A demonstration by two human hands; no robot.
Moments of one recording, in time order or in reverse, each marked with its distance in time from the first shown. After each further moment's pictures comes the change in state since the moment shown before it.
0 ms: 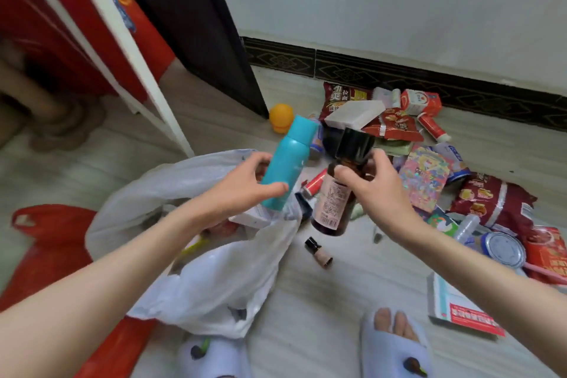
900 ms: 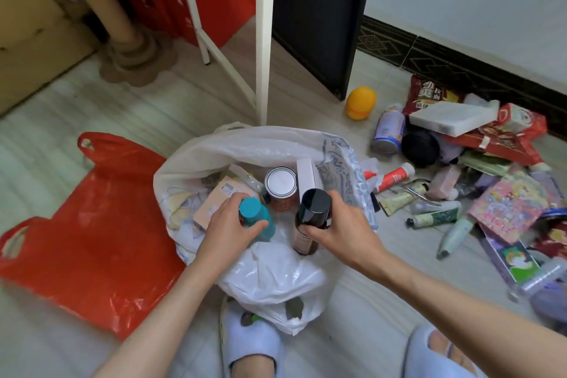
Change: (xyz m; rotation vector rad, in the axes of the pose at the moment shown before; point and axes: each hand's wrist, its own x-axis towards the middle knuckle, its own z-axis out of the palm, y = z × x) left_hand -0.070 -0.197 -0.017 0.162 0.520 -0.156; right_hand -0.034 0.034 0.157 -0.670 -0.488 -0.154
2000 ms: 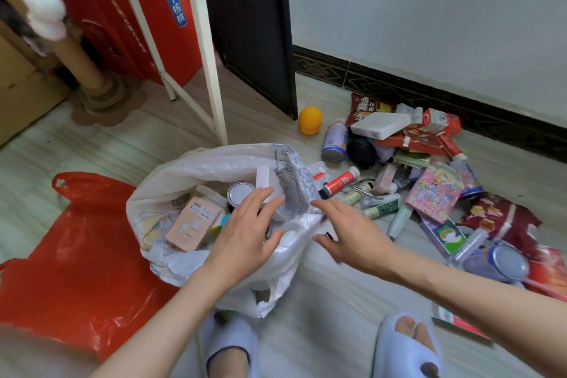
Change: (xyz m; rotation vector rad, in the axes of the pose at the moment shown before) left_hand -0.036 0.092 0.009 0.317 -0.031 0.653; right_hand -0.065 0.038 -0.073 -0.272 0.023 -0.213
